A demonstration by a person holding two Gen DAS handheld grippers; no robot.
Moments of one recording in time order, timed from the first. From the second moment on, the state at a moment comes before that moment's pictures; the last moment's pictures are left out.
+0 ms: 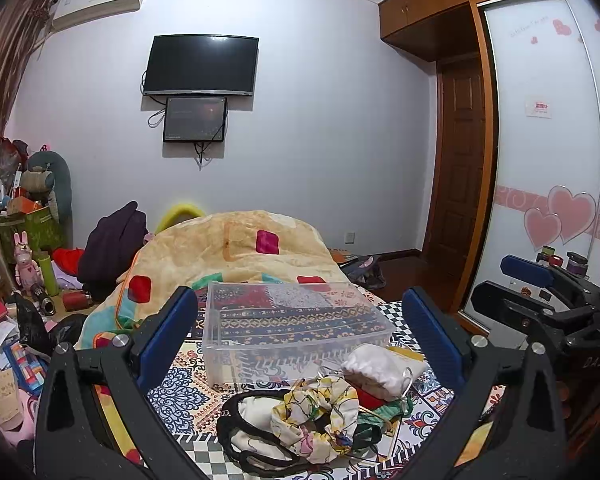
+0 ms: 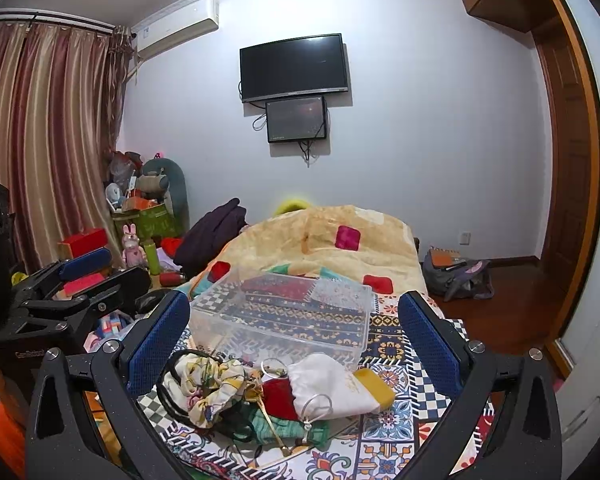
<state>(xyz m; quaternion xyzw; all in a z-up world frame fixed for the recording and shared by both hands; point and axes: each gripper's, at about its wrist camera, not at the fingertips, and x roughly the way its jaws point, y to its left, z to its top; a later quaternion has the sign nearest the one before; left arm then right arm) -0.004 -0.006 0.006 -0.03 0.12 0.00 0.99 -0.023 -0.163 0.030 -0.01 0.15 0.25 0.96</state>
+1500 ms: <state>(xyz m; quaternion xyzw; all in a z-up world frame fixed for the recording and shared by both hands) -0.008 -0.007 0.011 -0.03 0.12 0.00 0.99 -0.026 -0.163 0.031 0.00 0.14 0.26 0.95</state>
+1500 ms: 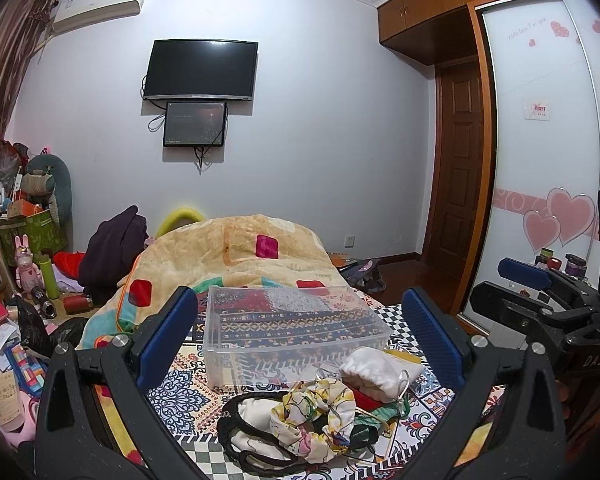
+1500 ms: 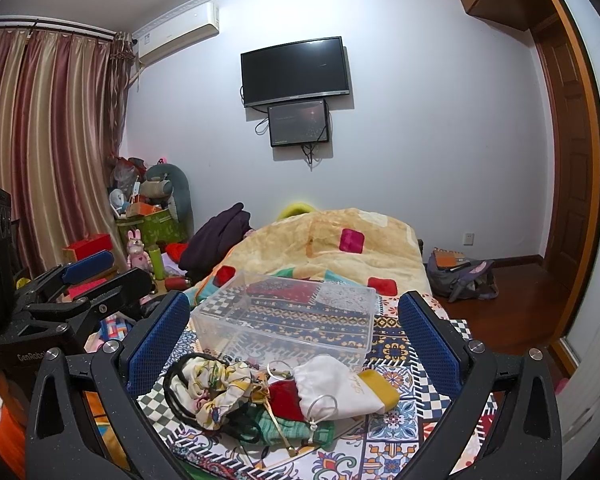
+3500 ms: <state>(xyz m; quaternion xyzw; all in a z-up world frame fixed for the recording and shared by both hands) 0.076 -0.004 -0.112 -0.06 0.33 -0.10 0.94 0.068 -0.156 -0.066 -0.01 0.37 0.25 0.89</state>
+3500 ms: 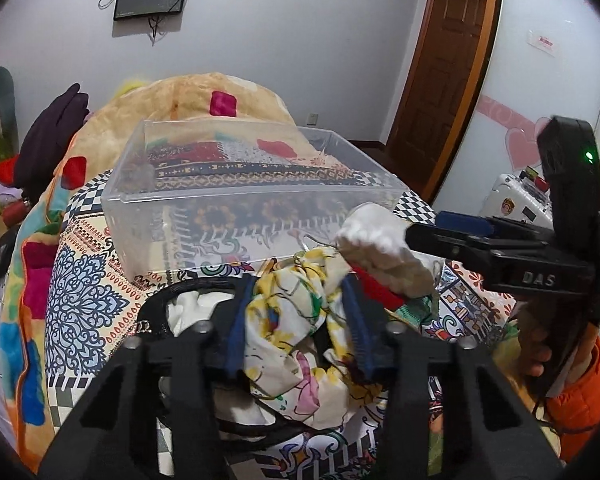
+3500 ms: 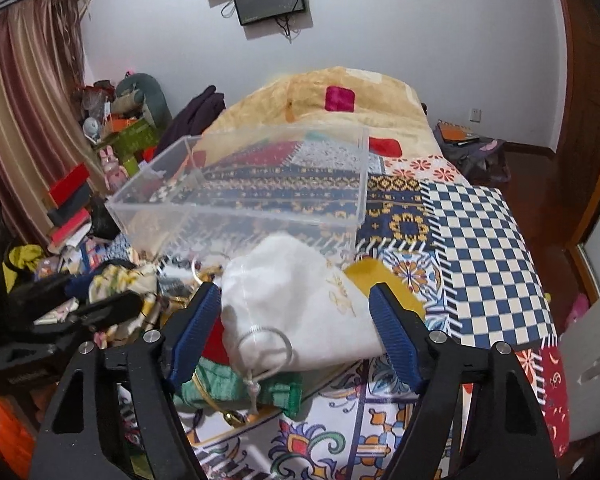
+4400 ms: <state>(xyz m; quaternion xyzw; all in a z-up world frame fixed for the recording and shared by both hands) 0.051 0.021 -0.045 -0.08 0.24 -0.06 0.97 0.046 -0.163 -0.025 0.01 0.32 0.29 0.90</state>
